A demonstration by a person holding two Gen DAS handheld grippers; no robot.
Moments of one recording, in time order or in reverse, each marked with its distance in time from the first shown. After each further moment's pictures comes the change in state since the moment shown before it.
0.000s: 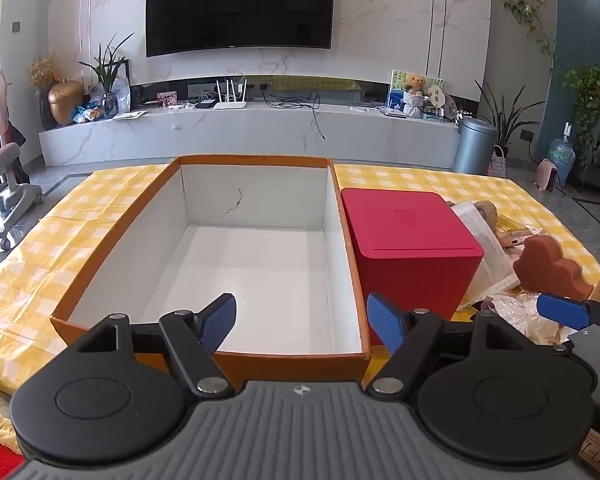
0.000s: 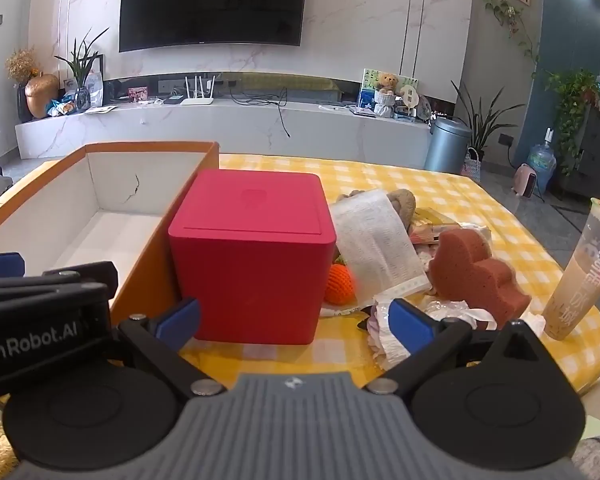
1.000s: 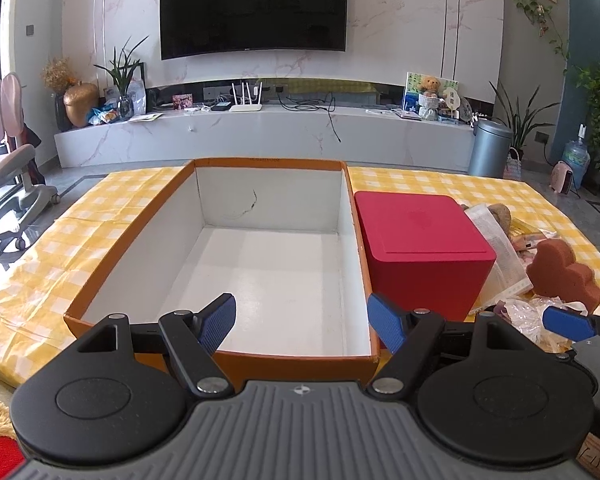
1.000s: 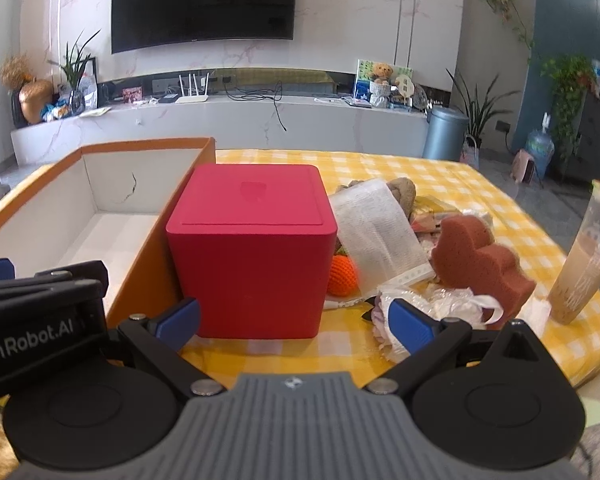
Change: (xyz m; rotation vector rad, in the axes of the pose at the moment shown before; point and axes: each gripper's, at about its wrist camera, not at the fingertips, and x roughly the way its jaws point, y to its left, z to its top) left arm 0.002 -0.003 -0.002 -0.015 -0.006 0.037; right arm 0.004 -0.002 -0.002 0.053 0.016 0.006
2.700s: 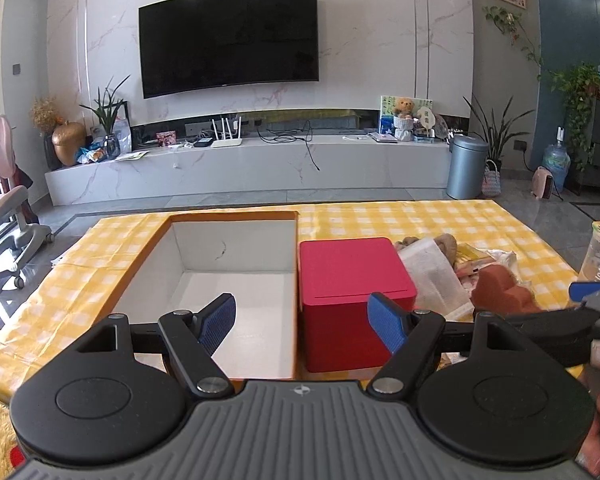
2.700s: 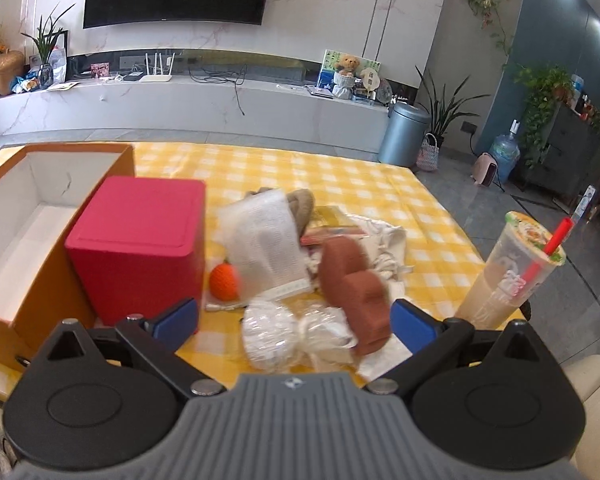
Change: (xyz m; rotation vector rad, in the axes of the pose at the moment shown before) left arm -0.049 -0.051 0.025 0.072 -0.071 -0.030; right arm -0.029 -0.087 0.044 -0.075 0.060 -0.130
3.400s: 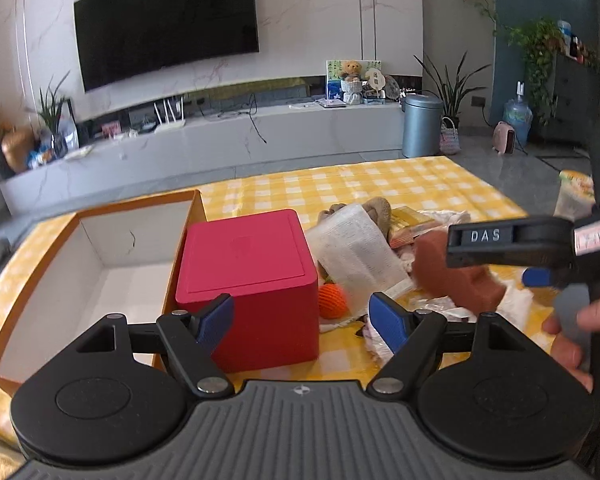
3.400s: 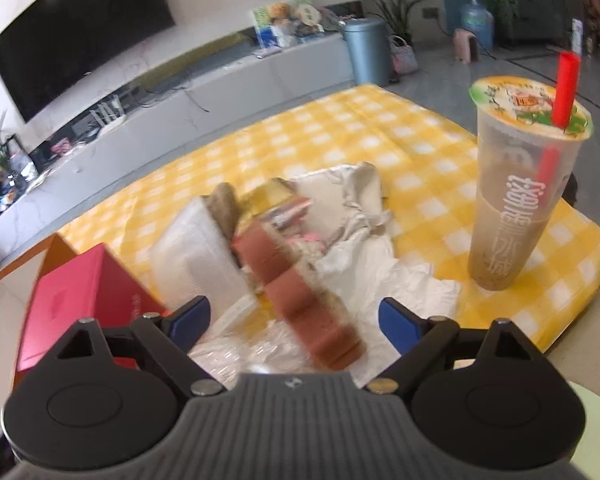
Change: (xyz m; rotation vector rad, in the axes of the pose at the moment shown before) left arm 0.058 -0.081 -0.009 0.113 0.064 -0.095; right arm 0.093 -0.107 0.002 0.453 0.146 0.123
